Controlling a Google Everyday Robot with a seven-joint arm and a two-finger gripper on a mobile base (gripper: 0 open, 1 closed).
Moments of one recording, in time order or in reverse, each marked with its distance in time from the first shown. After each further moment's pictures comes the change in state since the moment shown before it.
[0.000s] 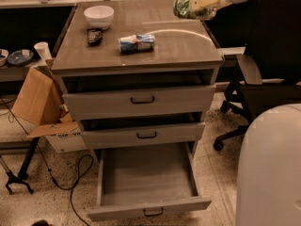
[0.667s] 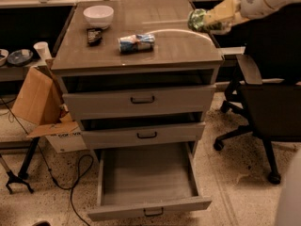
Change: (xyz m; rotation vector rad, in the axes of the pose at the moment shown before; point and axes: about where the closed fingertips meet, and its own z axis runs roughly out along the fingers) arm 0.054 -0.021 -0.024 0.046 0.040 0.135
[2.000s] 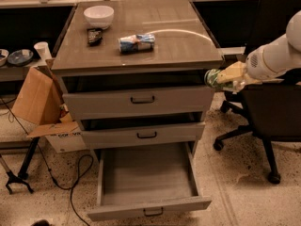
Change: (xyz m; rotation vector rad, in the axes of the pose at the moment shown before) arm 0.178 -0.059 0.024 0.185 0.194 0.227
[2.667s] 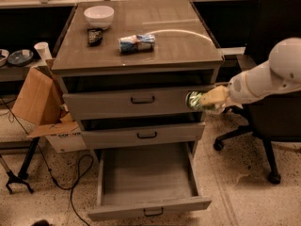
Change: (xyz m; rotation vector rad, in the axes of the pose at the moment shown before) arm 0.063 0.050 0.048 -0.185 0.091 -0.051
